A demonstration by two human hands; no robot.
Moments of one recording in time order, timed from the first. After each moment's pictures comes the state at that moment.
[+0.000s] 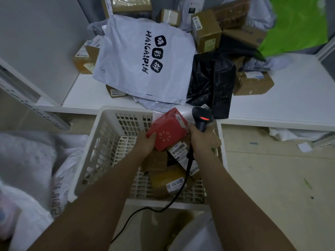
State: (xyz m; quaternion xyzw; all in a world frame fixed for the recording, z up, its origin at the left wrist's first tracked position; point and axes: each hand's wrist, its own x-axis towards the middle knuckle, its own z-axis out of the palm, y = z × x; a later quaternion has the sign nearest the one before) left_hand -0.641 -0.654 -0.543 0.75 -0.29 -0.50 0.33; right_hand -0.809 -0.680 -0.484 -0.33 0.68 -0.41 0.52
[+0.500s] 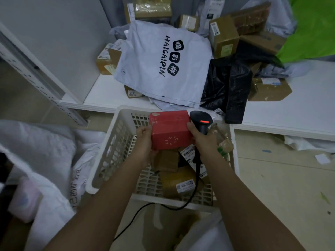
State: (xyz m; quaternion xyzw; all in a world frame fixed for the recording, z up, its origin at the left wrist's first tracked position) left_hand -0.624 -0.619 -0.504 0.65 -0.16 -0.54 0.50; right_hand -0.791 -0.671 -0.482 -0.35 0.62 -0.36 0.60
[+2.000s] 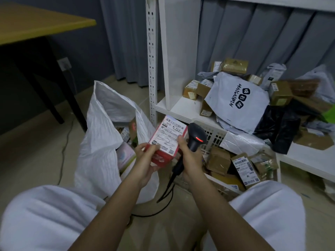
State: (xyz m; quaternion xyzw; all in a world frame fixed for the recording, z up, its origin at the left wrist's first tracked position) left_hand -0.519 -0.284 -0.376 0.56 -0.07 -0.43 0.71; right_hand -0.616 -0.375 -0.376 -0.40 0.41 -0.37 0.73
